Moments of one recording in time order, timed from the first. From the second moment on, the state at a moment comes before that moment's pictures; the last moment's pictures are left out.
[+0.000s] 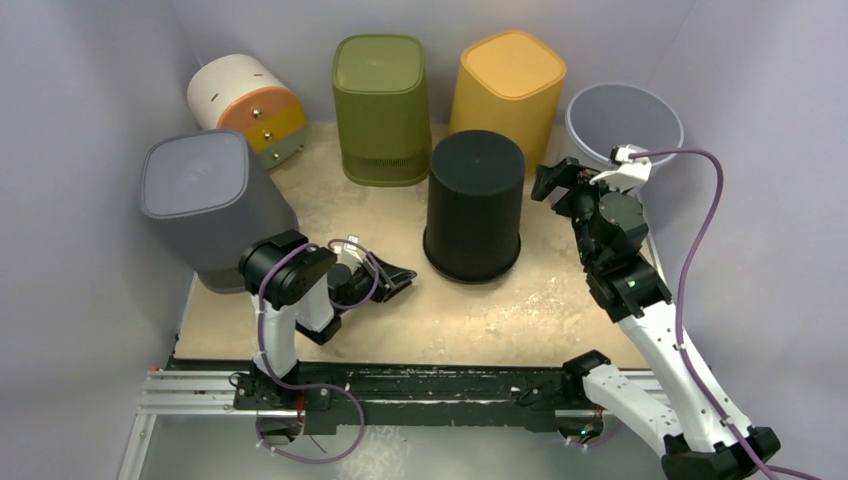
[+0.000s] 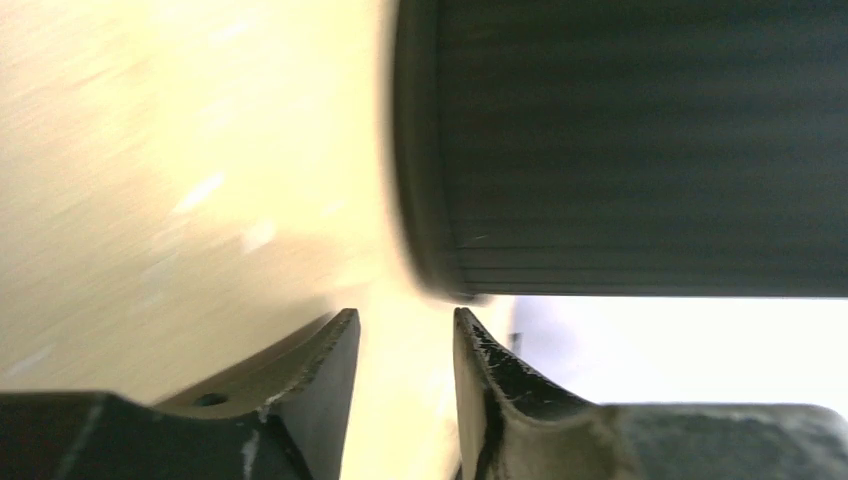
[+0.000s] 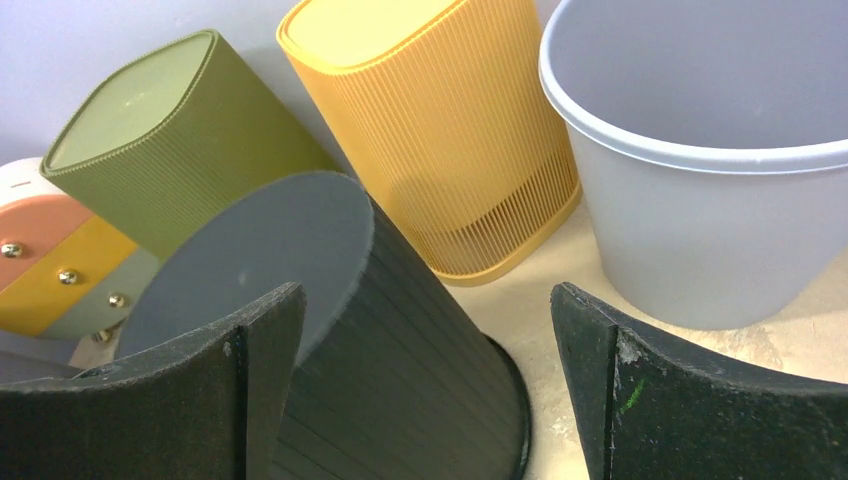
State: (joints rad) left arm -0.55 1.99 0.25 1.51 0.26 -1.30; right arm 0.39 0.82 0.94 -0.17 0.42 0.37
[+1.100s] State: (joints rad) left arm -0.52 0.99 0.86 -0.28 -0.14 -0.68; right arm 0.39 1.07 0.64 -0.19 0.49 0.51
